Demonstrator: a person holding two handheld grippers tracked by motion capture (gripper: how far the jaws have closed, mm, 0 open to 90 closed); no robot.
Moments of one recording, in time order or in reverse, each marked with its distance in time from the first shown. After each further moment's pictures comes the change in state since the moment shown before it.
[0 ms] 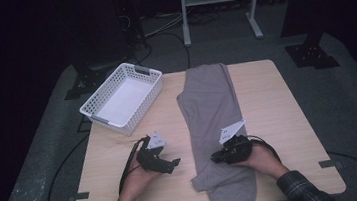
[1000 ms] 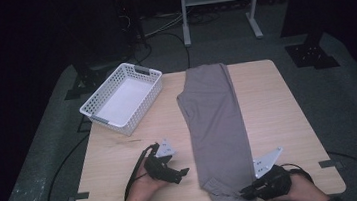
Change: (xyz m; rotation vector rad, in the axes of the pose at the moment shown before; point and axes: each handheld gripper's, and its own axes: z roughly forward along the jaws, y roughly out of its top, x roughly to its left) left arm -0.042 0.004 0.007 0.020 -0.090 0.069; right arm 0.069 -0.074 -0.056 0.056 0.194 -0.022
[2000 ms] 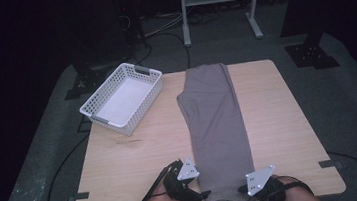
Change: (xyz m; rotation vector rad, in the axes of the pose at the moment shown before) left arm -0.065 0.008 0.003 -0.007 -0.103 0.112; right arm 0.025 0.001 0.023 0.087 -0.146 -0.147
